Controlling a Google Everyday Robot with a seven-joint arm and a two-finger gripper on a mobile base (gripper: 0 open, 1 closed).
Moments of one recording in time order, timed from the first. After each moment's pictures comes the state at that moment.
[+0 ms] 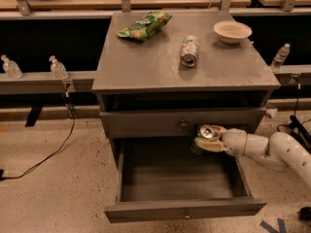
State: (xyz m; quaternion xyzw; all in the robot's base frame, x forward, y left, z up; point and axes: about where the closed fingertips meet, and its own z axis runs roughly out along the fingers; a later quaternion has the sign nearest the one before) arm 0.614 -0.190 0.607 -0.39 0.65 0.36 0.54
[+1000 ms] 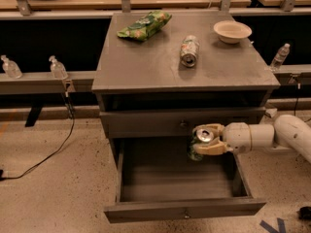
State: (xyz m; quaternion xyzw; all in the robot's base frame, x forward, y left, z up) arm 0.549 -0.157 0.674 -0.49 0.61 0.41 0.48
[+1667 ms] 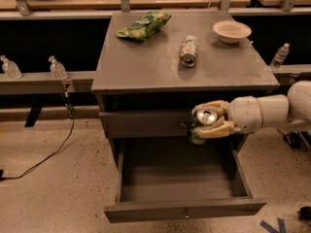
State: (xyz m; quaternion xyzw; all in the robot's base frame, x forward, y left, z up) arm 0.527 -0.141 0.783 -0.57 0.56 0.37 0.47
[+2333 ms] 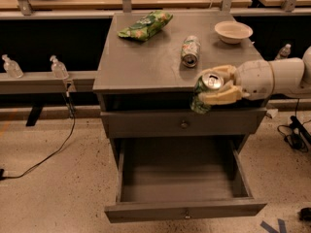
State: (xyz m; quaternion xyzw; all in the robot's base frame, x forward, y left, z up) arm 0.560 -0.142 0.877 -0.57 0.54 0.37 0.49
